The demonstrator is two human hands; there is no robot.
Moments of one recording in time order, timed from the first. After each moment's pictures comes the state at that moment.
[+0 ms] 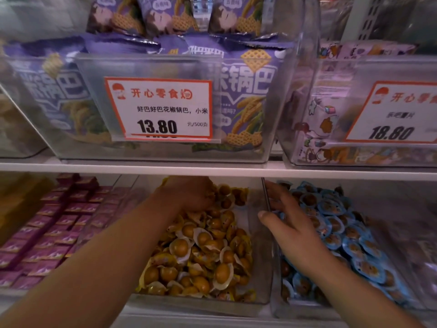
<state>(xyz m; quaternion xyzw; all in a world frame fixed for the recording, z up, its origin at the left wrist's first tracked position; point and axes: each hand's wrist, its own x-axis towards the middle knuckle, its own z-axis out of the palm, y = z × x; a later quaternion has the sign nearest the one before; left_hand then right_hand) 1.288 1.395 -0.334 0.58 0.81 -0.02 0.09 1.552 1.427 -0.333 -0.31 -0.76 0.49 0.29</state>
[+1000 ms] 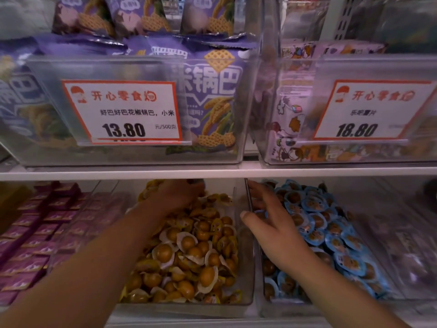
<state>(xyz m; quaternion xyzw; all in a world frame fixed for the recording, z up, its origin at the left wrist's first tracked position) 1.294 1.395 -0.349 0.43 0.80 0.34 0.24 1.552 1.423 -0.326 -0.32 -0.77 0.48 0.28</state>
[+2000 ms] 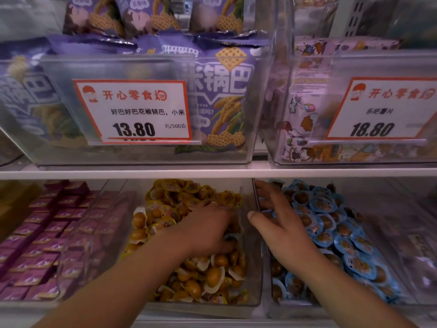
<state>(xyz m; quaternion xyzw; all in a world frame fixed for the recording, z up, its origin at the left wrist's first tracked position) 1.368 1.365 -0.345 0.73 0.68 0.03 0.08 1.549 1.428 -0.333 -0.30 -0.76 0.48 0.30</state>
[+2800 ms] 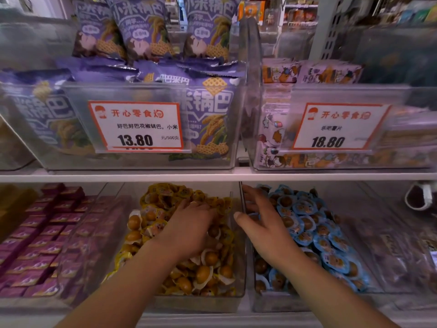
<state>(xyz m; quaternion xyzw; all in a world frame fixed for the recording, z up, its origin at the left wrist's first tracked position) 1.368 1.352 -0.343 0.66 0.75 0.03 0.00 1.551 1.429 -0.332 -0.31 -0.78 0.47 0.29</state>
